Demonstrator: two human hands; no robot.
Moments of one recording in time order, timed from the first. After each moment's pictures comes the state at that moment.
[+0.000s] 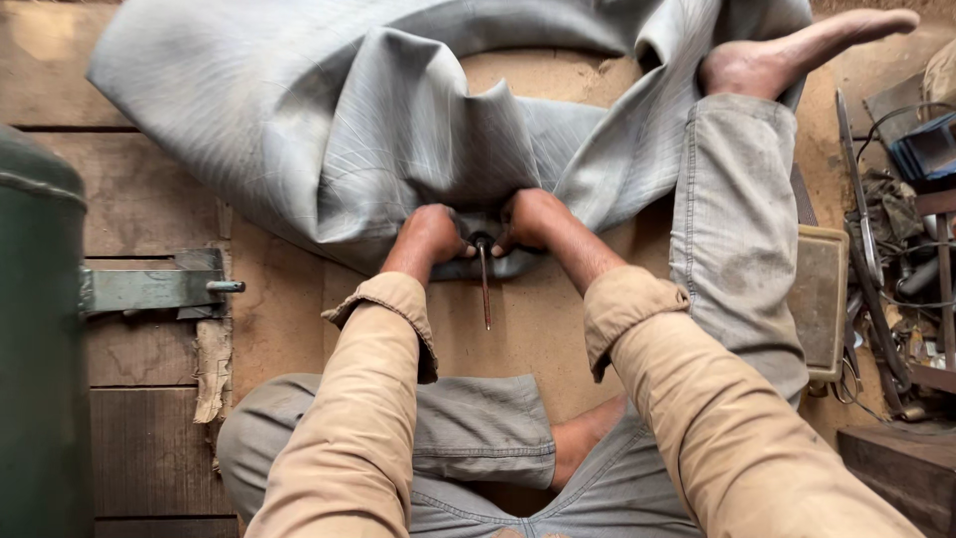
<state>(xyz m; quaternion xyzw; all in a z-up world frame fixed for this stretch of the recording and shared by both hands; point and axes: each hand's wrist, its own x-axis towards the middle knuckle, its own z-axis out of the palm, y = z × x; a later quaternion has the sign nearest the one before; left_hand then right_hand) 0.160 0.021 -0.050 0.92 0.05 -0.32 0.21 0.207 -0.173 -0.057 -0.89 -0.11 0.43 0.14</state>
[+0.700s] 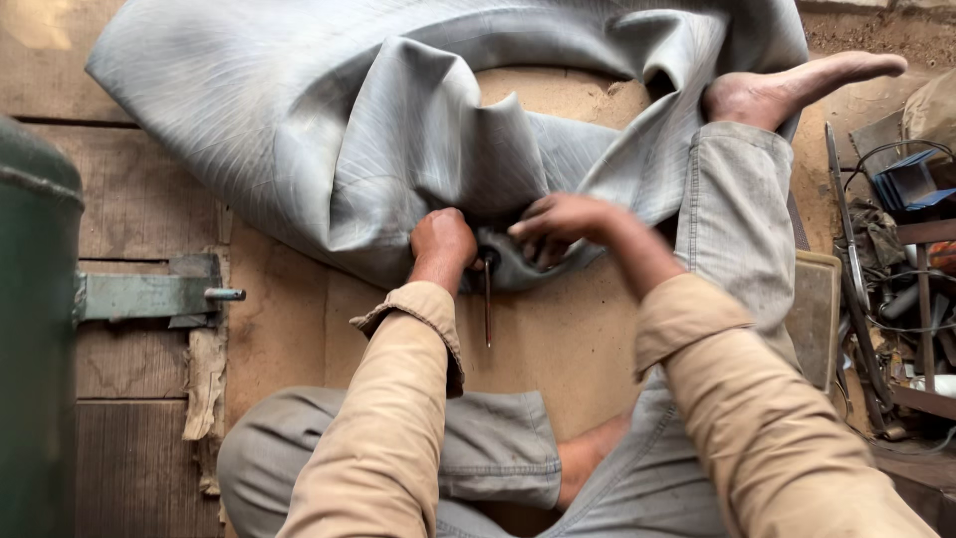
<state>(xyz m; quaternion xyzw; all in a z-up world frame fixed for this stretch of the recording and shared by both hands) 0.170 0.008 -0.048 0.92 0.14 -0.31 0.17 0.232 -0.201 -0.017 -0.74 -0.01 0.56 0.38</state>
